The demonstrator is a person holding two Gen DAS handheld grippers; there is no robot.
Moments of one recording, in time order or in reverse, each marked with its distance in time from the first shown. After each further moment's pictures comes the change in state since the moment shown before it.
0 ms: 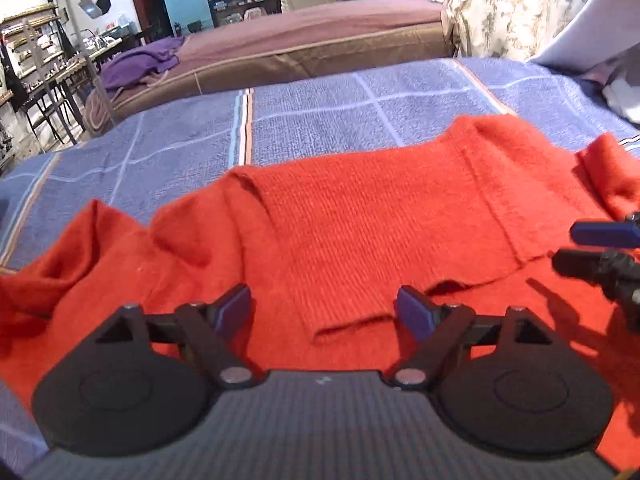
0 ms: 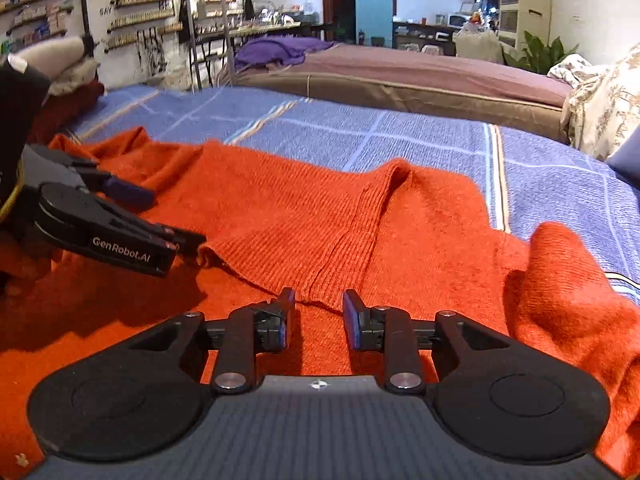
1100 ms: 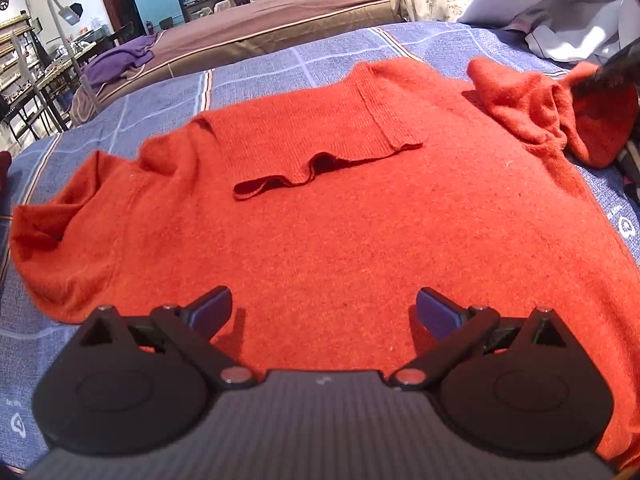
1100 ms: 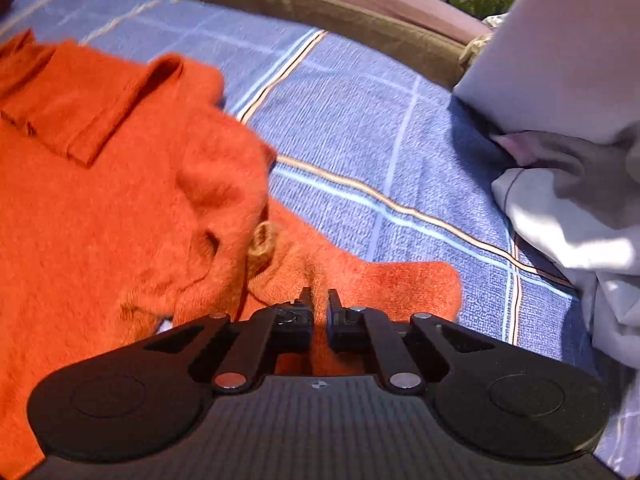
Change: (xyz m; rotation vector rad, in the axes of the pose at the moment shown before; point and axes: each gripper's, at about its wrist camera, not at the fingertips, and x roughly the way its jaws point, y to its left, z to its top) left arm -0.083 -0.054 -0.071 0.083 0.067 -0.046; right arm -0.046 -0.151 0.009 -0.113 0.317 -0.284
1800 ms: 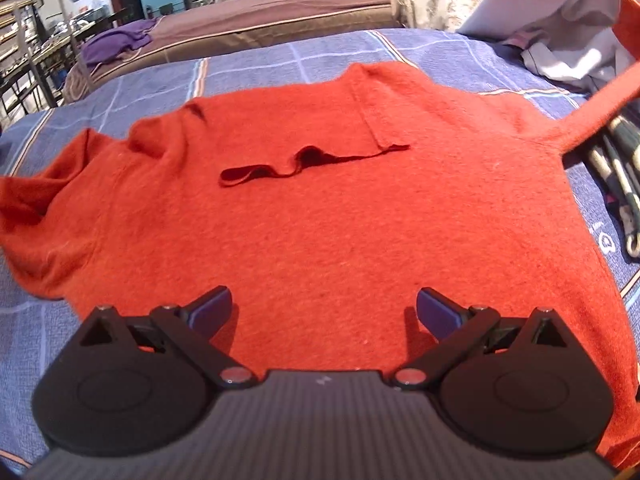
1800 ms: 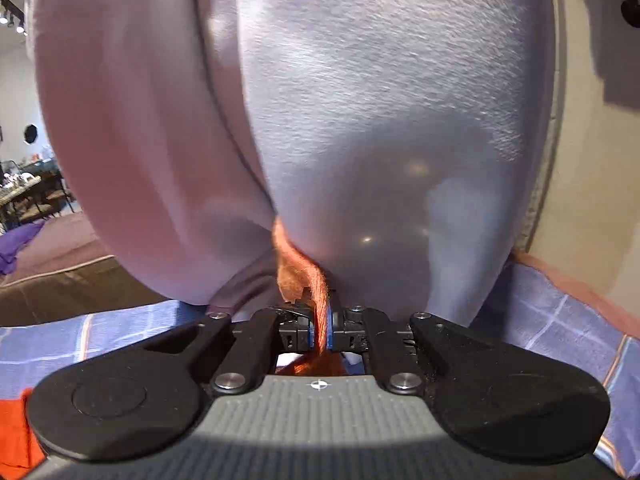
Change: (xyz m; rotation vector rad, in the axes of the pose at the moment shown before) left arm -0.002 0.004 -0.008 -0.082 -0.002 -0.062; right arm -0.133 -0.185 -0.037 0.679 -0.460 -0.392
